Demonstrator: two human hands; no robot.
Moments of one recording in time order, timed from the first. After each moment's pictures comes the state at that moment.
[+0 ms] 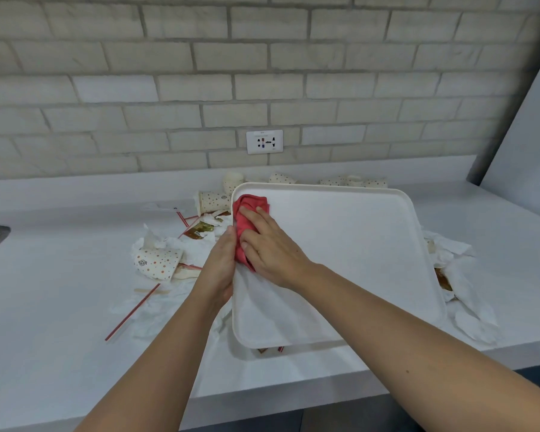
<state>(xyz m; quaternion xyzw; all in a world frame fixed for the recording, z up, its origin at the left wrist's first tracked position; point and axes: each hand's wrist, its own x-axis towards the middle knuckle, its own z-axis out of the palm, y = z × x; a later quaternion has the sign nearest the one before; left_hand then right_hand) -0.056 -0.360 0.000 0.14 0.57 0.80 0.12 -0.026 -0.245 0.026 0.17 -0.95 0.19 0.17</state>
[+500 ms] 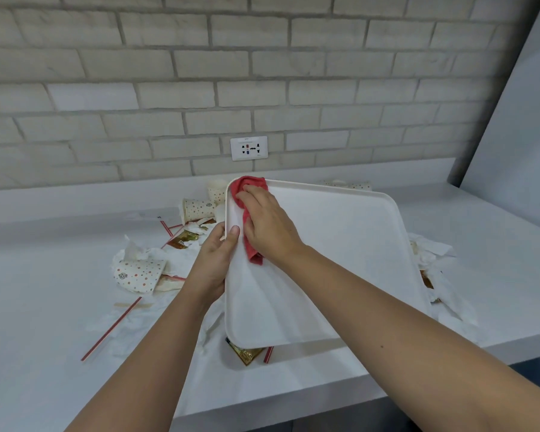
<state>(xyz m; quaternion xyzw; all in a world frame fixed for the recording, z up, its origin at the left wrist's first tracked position) -0.062 -0.345 0.018 0.18 0.59 0.78 0.11 -0.045 -0.227 0.063 0.09 -0.93 0.21 0.29</state>
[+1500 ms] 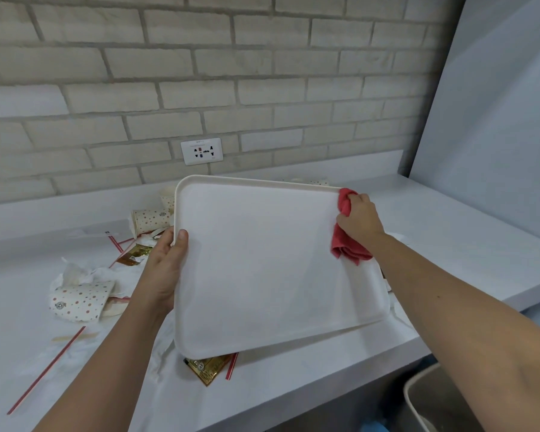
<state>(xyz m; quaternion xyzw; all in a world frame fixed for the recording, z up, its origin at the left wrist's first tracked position) -0.073 -0.336 0.021 0.14 0.61 0.78 0.09 -0.009 -0.005 0.039 -0.29 -0.91 0.22 0.21</state>
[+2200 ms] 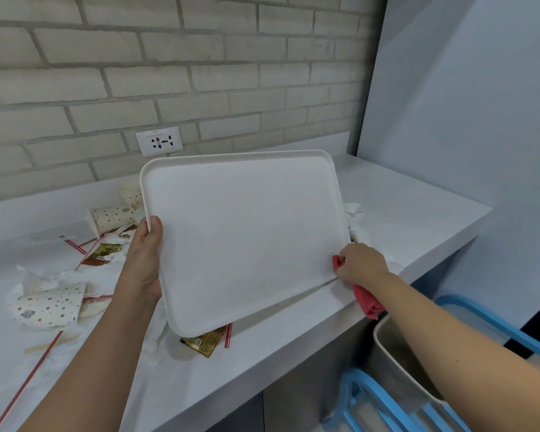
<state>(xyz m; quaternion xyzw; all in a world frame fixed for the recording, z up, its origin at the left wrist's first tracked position) -0.077 -0.349 0.014 0.17 0.53 0.82 0.16 0.109 -0.061 -0.026 -0.38 -0.92 0.06 0.02</state>
